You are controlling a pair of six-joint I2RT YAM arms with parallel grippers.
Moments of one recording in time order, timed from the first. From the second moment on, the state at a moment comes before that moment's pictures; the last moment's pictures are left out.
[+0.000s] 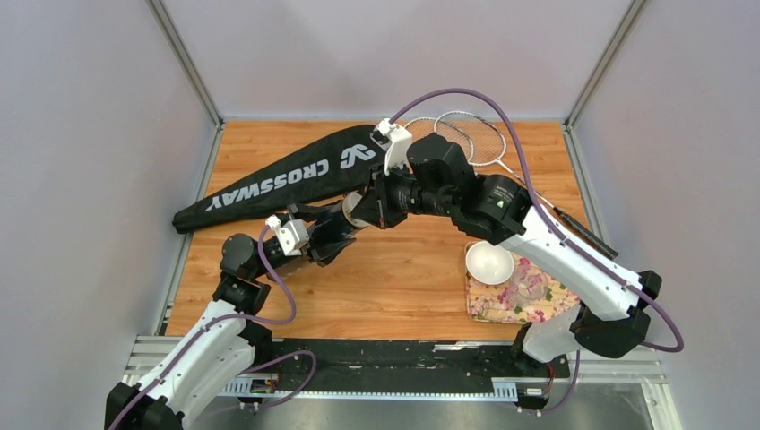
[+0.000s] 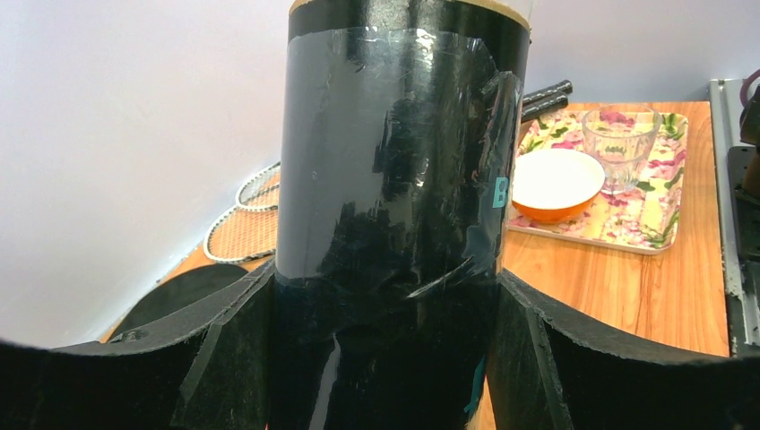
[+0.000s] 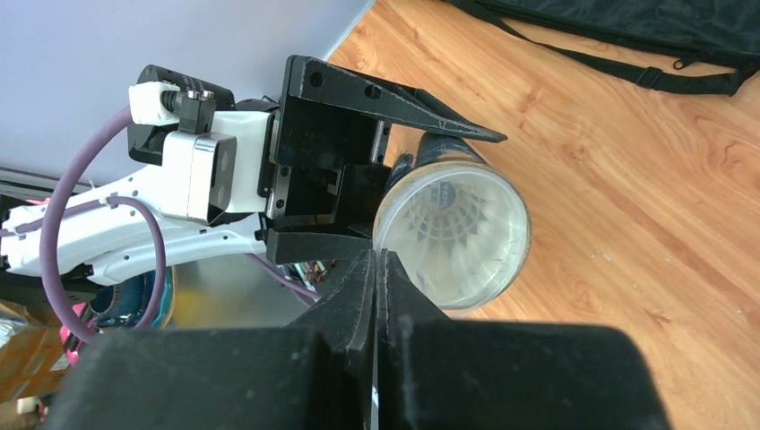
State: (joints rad) left arm -0.39 0.68 0.35 0.58 0.73 0.10; right arm 1.01 1.44 1.77 -0.75 -0.13 0.52
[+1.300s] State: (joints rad) left arm -0.39 0.68 0.35 0.58 0.74 0.09; right arm 1.01 1.48 1.78 -0.76 -0.16 0.44
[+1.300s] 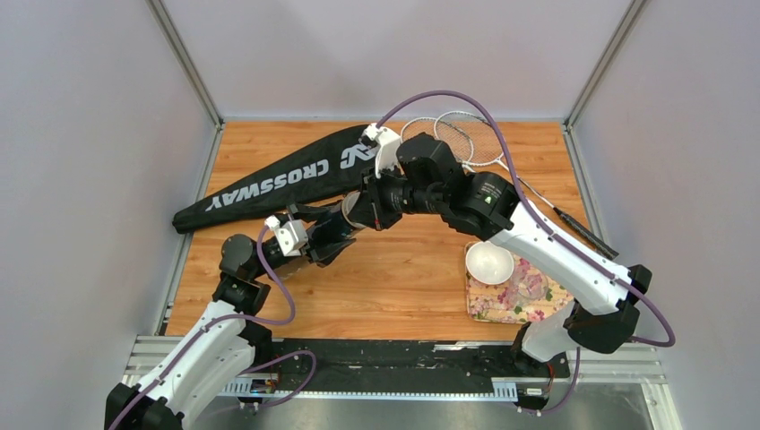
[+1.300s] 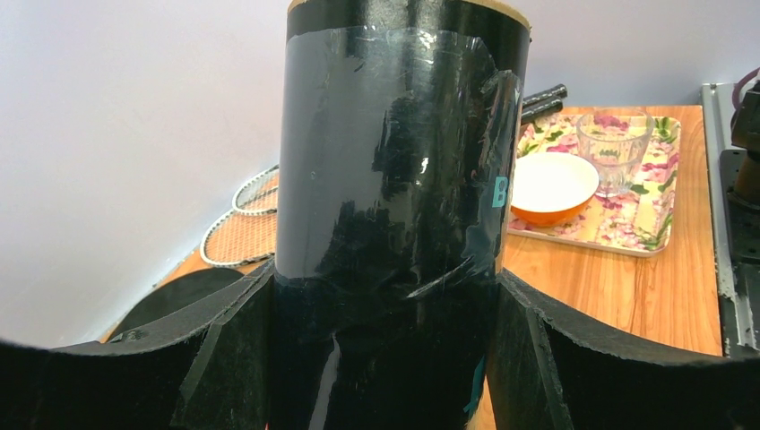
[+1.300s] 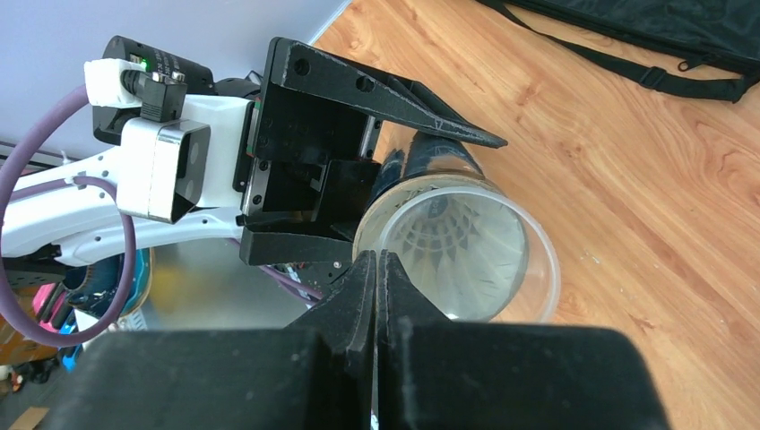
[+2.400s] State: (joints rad) left arm -0.39 0.68 0.35 0.59 0.76 0.07; right arm 0.92 1.39 1.60 -0.58 -0.37 0.59
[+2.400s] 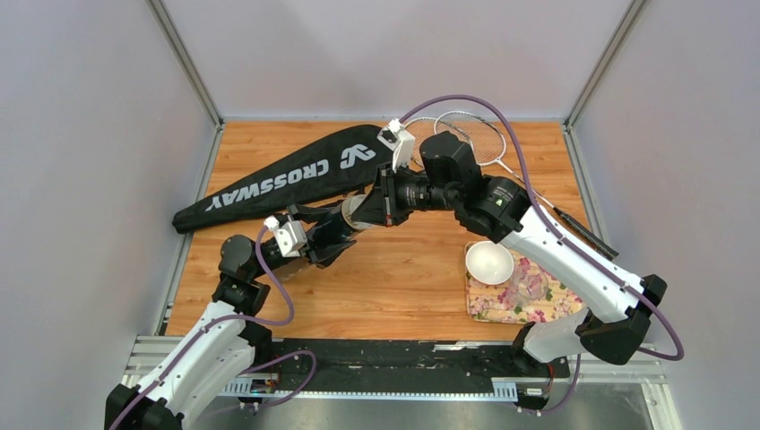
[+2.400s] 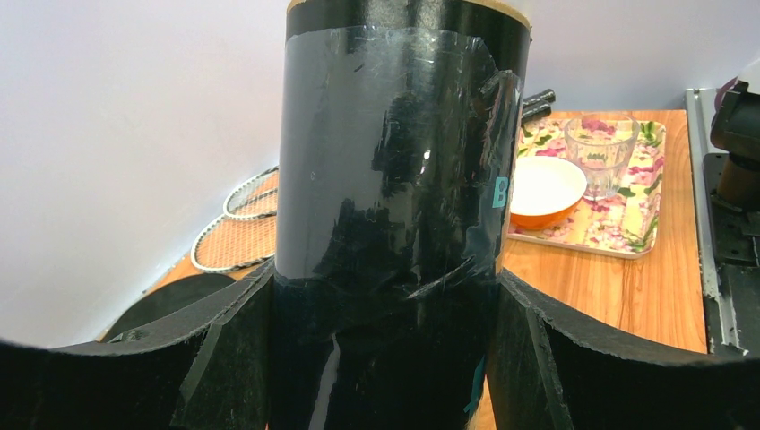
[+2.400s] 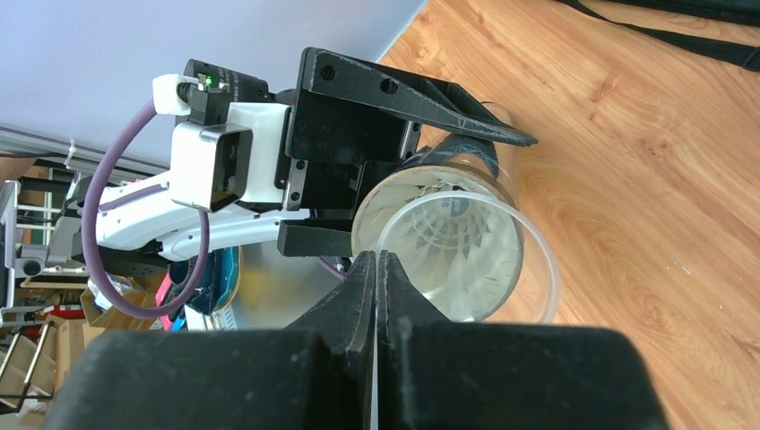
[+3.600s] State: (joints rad) left arm -0.38 0.66 0.33 0.63 0.75 0.05; right arm 0.85 1.37 1.34 -0.11 -0.58 0.96
